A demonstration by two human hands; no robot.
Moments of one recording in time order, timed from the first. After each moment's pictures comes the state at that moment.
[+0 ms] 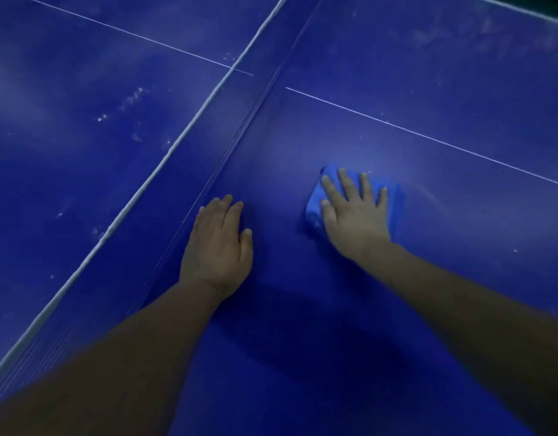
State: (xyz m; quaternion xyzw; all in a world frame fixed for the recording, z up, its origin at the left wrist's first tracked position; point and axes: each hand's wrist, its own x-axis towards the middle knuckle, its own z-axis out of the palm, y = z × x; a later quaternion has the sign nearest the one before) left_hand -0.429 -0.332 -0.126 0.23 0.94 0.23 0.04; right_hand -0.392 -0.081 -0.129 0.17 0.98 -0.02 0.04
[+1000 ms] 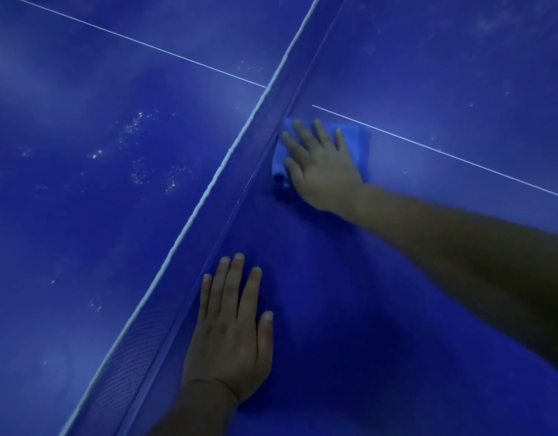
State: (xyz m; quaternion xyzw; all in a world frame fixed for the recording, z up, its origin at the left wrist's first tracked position) left_hand -0.436 -0.333 -0.137 0.25 0.95 0.16 0.05; right_hand -0.597 -0.086 -0.124 0.00 1.00 -0.03 0.04
